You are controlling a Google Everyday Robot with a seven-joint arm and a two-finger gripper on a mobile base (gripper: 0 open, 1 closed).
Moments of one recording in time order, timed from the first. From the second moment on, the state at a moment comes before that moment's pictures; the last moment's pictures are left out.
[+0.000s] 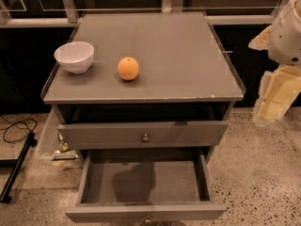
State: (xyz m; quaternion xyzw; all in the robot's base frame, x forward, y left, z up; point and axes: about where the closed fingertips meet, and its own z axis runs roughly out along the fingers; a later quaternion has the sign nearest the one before) arm 0.438 -0.217 0.976 -0.60 0.78 -0.03 0.16
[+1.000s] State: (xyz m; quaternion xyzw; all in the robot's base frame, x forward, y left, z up) arm 0.430 -0.214 0.924 -0.62 0.77 -0.01 0.15
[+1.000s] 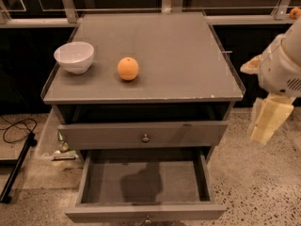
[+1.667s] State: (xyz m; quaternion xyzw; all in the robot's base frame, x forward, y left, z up) arm 0.406 -0.234 0.809 -0.62 0.77 0.03 0.14
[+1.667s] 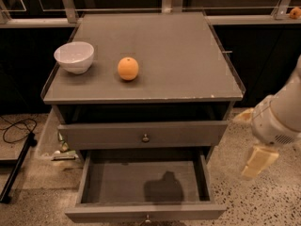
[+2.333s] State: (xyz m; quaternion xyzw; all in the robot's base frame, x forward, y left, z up) arm 0.393 -0.235 0.698 -0.60 0.77 0.12 0.17
